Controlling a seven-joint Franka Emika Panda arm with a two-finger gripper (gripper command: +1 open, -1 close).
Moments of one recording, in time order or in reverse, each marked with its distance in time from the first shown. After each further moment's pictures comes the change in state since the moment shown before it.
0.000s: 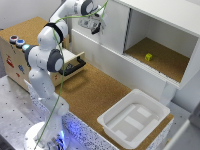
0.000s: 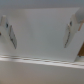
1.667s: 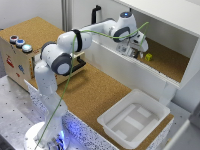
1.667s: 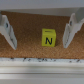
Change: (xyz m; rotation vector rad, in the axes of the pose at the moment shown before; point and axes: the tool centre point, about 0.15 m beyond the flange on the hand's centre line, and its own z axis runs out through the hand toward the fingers) arm 0.046 0.254 0.142 -0.009 0.125 0.100
